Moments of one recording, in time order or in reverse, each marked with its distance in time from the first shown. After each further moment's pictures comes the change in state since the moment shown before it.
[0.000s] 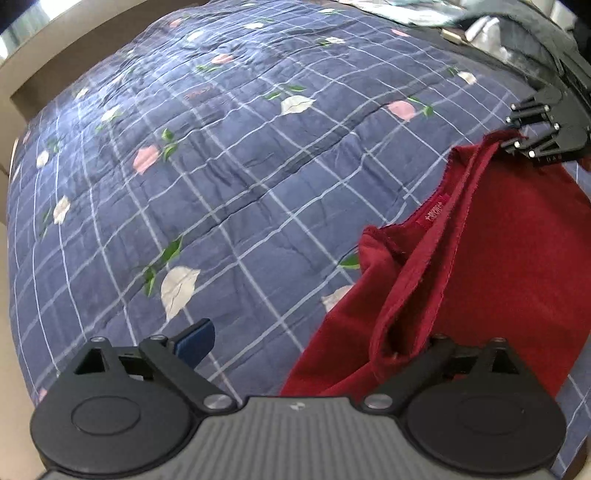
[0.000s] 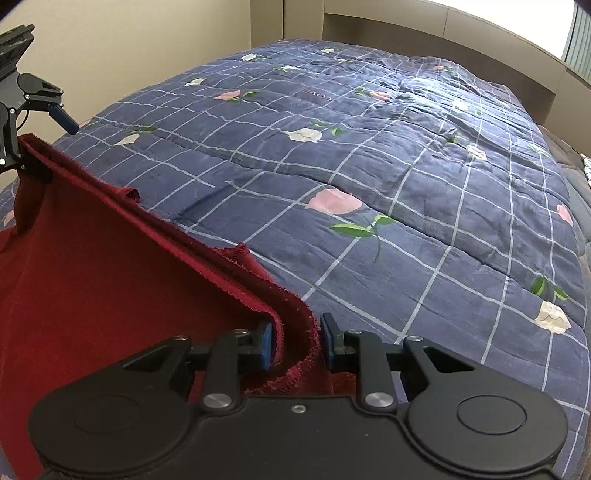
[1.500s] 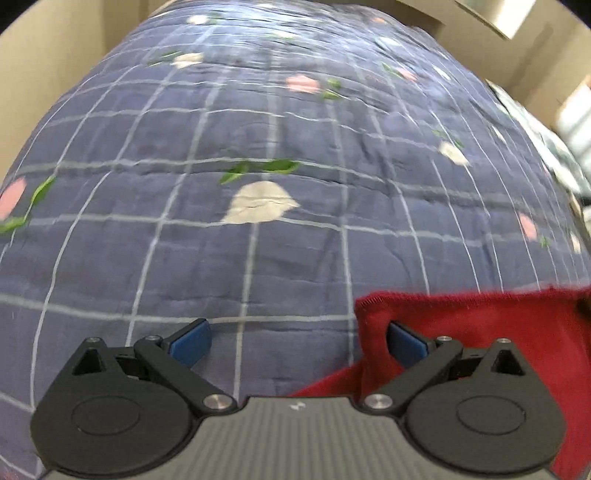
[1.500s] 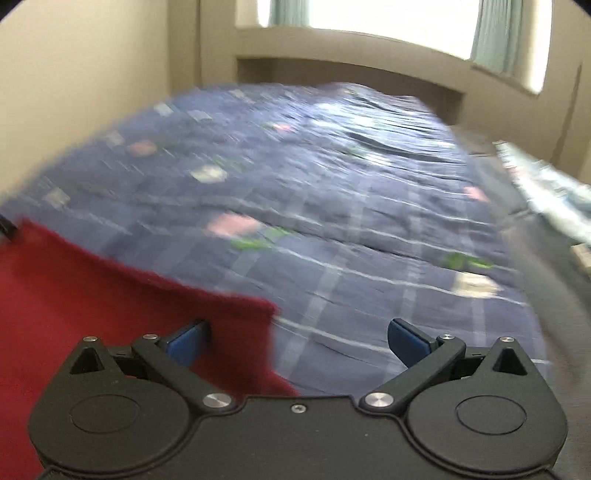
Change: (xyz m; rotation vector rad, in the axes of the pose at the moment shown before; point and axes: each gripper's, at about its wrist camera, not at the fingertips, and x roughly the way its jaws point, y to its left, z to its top) left arm 0.048 0.056 -0.063 -0.714 -0.128 0.015; right arm -0.013 -0.029 -0.030 0.166 -0.142 -0.268
